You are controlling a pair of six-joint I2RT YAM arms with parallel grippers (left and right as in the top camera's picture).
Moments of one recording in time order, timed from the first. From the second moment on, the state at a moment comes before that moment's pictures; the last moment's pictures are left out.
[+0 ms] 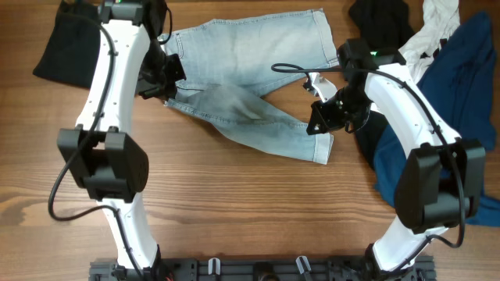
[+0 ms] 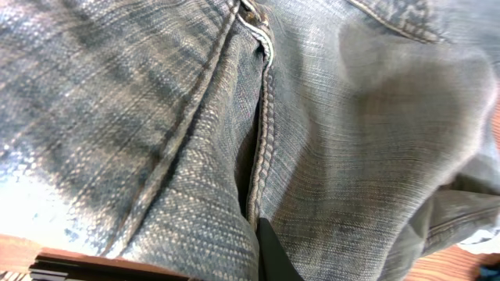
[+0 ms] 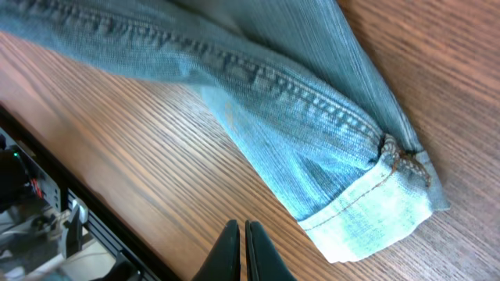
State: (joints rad) left arm -0.11 2.13 2.14 -1.67 0.09 -0.43; right arm 0.17 1.89 1.48 -1.25 -0.48 -0.32
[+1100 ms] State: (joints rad) left arm -0.12 2.10 2.14 -1.68 0.07 -0.43; right arm 0.14 1.89 1.23 -0.79 -0.36 0.19
